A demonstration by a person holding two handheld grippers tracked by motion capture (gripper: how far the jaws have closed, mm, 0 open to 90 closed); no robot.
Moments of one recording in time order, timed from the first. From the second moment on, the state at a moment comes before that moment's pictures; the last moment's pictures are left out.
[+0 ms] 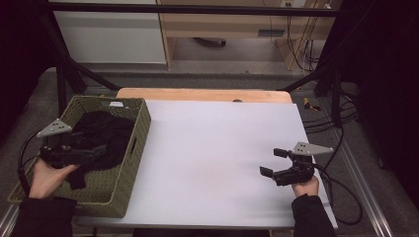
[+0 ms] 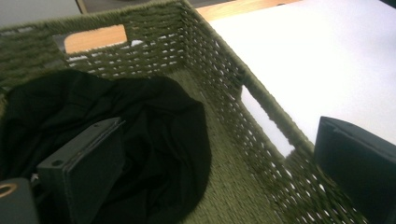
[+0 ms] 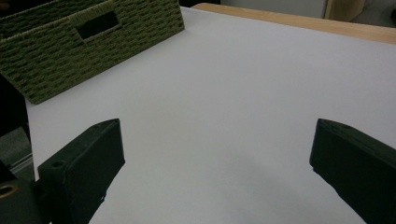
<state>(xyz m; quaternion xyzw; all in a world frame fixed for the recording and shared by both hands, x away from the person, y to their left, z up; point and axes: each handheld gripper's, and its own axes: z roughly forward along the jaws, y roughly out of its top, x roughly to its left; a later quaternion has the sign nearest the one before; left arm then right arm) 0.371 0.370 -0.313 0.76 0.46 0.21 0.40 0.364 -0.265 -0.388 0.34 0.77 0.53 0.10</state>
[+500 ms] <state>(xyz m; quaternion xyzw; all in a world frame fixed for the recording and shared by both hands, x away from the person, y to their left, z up) 0.394 0.367 -0.294 0.77 0.46 0.22 0.38 0.365 -0.265 -0.388 0.34 0.77 0.53 0.10</state>
